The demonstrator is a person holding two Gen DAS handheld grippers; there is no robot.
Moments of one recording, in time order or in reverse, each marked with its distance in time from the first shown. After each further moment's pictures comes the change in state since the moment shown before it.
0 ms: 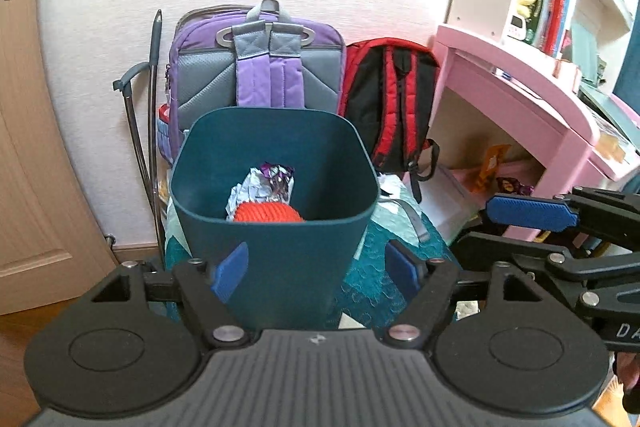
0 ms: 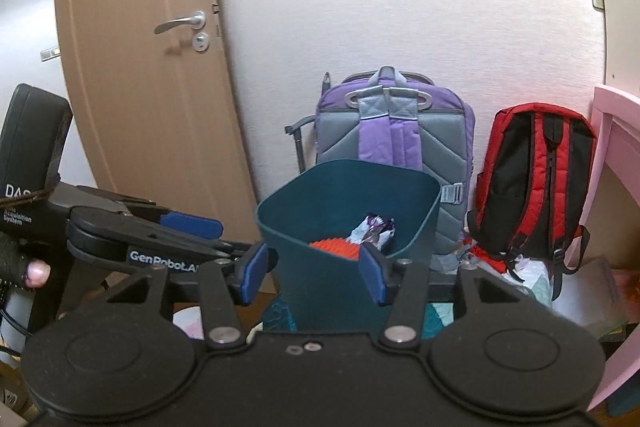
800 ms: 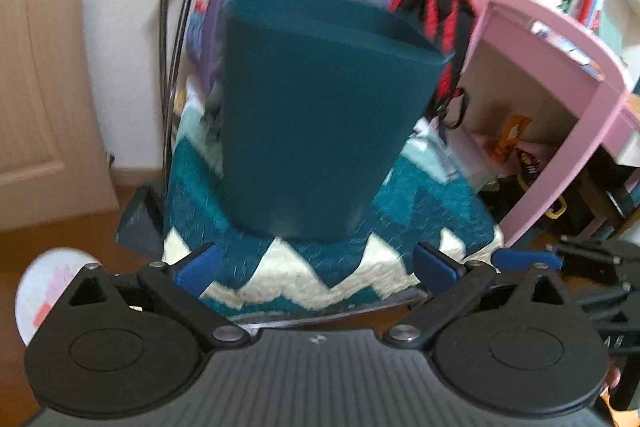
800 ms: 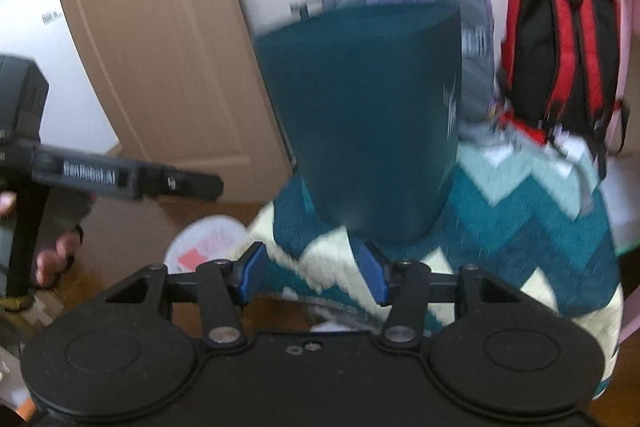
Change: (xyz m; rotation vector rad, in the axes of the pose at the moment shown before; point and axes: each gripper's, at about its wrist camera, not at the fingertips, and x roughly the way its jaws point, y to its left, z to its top) left arm 0.057 0.060 -0.136 -0.138 0.090 0.002; right arm 0.069 -0.020 -0.157 0.065 0.220 0.074
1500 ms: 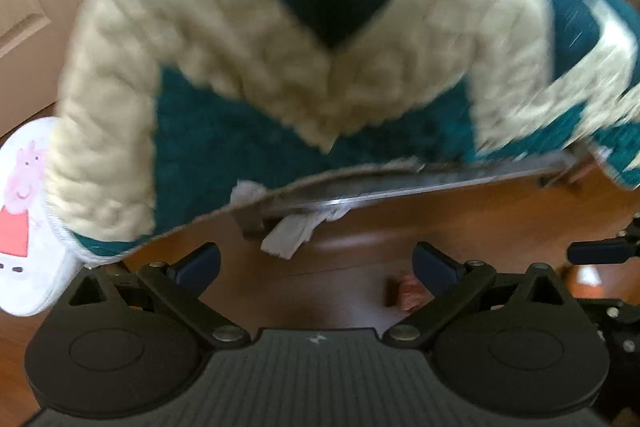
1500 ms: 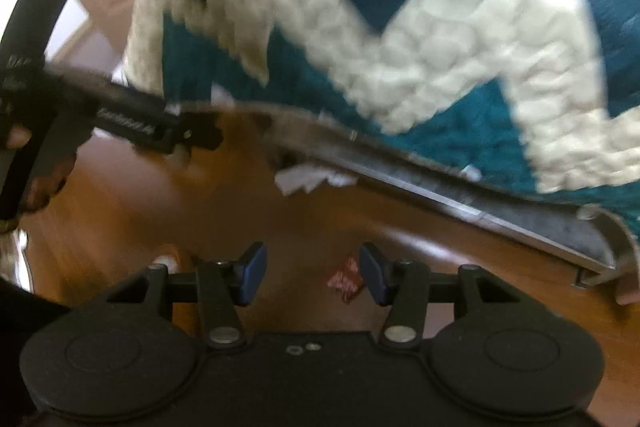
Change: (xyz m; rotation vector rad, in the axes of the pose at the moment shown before) left arm 0.253 0.096 -0.161 0.052 0.362 0.181; right arm 0.222 -0.057 -0.172 -0.020 0.427 0.013
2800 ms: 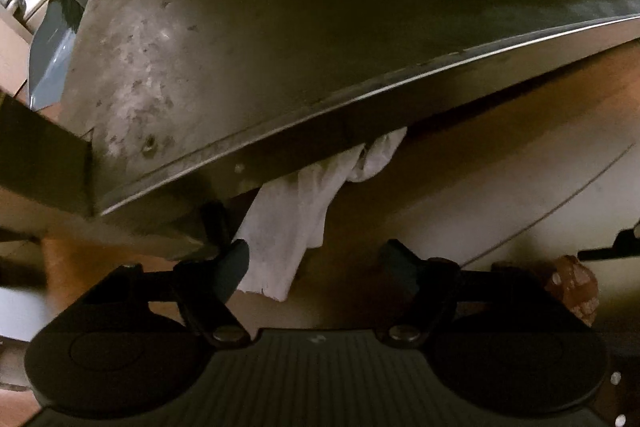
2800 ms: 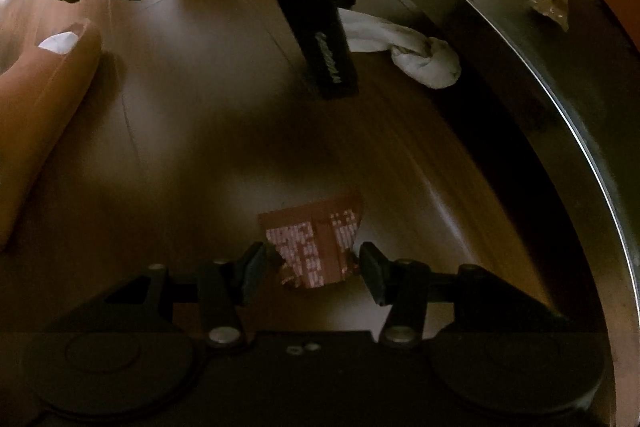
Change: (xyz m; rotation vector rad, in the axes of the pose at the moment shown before) left arm 0.243 -0.024 -0.034 0.264 0.105 0.109; right arm 0.223 0.001 -0.067 -0.588 0.214 -0.053
